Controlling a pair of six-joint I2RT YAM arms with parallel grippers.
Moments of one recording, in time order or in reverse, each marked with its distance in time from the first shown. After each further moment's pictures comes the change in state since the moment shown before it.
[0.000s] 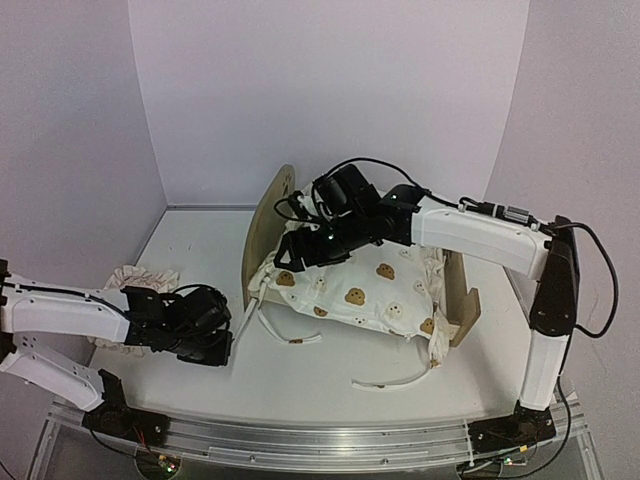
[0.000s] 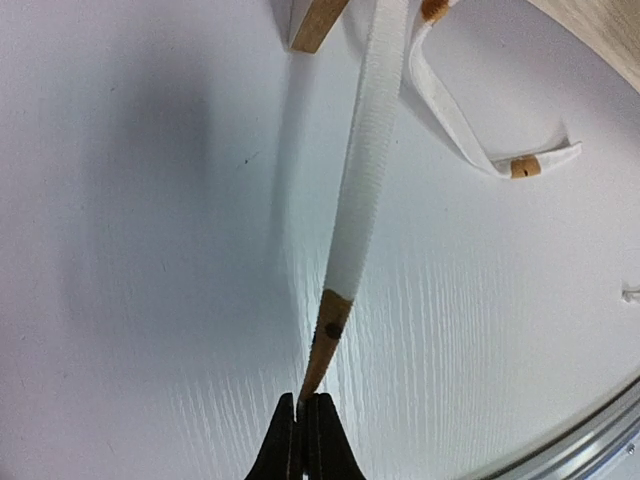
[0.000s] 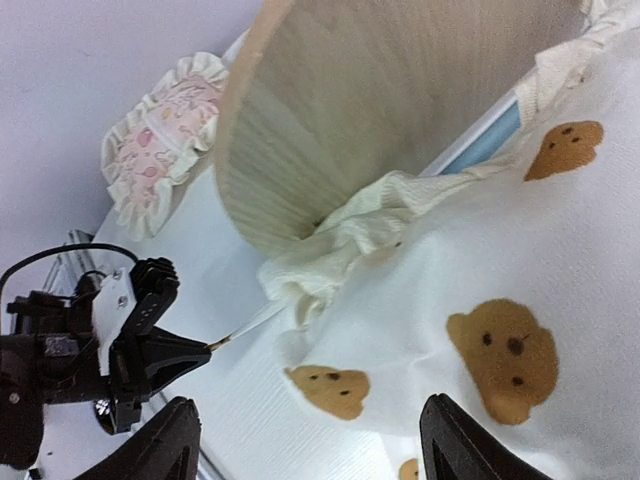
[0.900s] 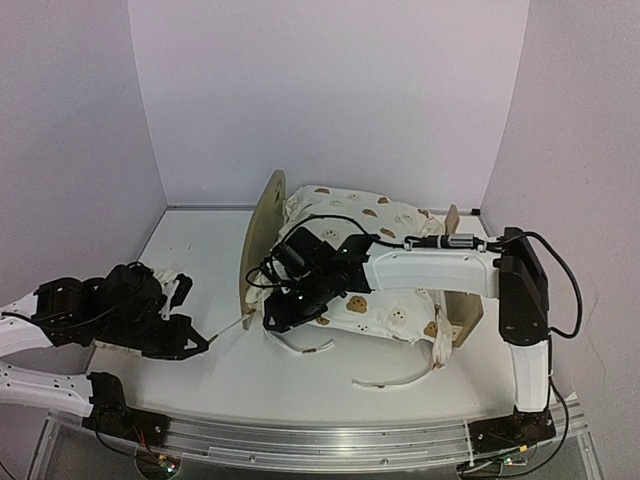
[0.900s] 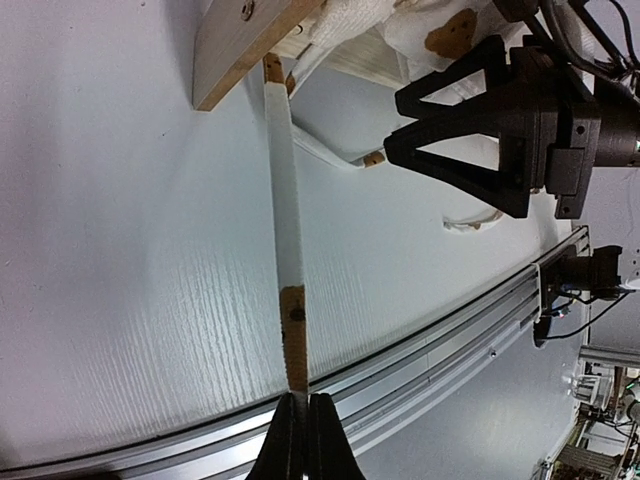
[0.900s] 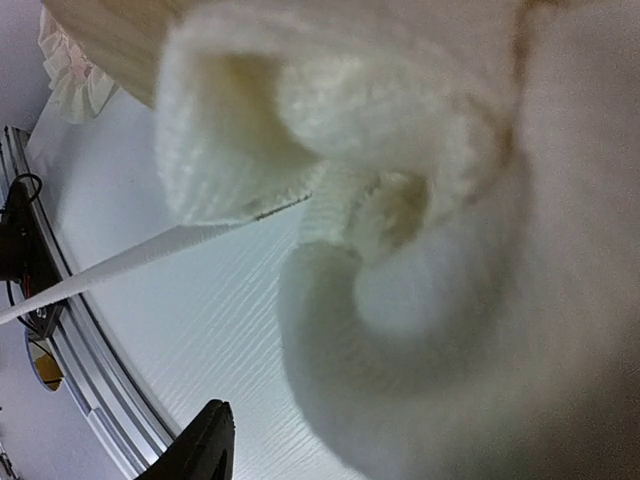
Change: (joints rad) left arm -0.035 -0.474 0.077 -0.270 0.171 -0.056; right arm 0.143 0.164 -0.051 -0.002 0.040 0.027
